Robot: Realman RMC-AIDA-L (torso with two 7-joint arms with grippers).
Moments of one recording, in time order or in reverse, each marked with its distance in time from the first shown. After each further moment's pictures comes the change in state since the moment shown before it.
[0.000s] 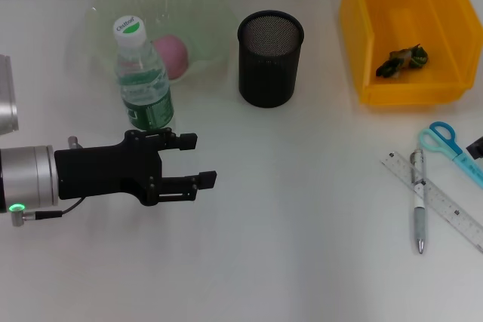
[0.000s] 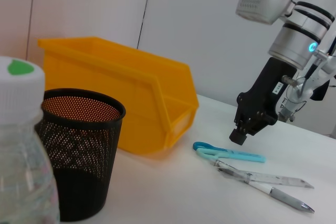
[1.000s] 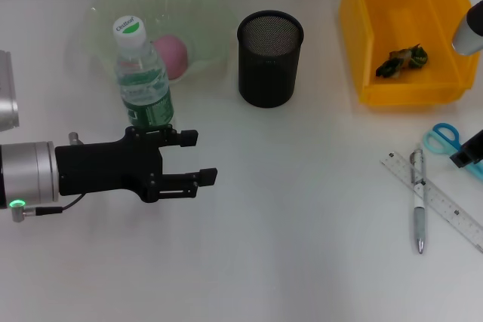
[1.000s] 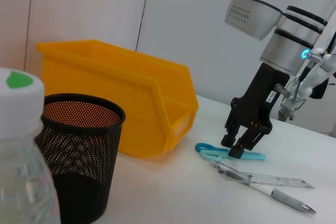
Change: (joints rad) left arm -0.006 0.002 0.000 0.004 0.000 0.000 0.002; right arm 0.037 0.001 -0.169 0.060 -0.064 0.062 0.099
